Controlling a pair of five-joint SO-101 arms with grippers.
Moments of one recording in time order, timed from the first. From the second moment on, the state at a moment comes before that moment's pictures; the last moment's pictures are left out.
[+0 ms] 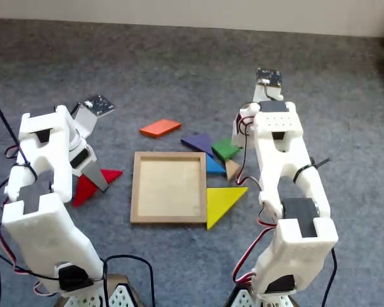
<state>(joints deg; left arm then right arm) -22.1 26.1 7.4 67.1 -49.6 -9.8 13.7 5.0 63.4 -7.1</state>
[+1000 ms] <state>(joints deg) -17.9 9.7 16.7 74.7 -49.6 -9.8 13.7 5.0 63.4 -7.1</state>
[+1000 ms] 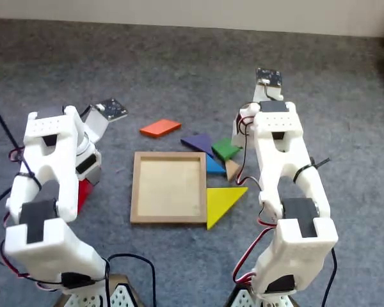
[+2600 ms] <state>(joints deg) -30.5 11.8 25.2 64.1 -36.5 -9.8 13.7 5.0 63.4 -7.1</state>
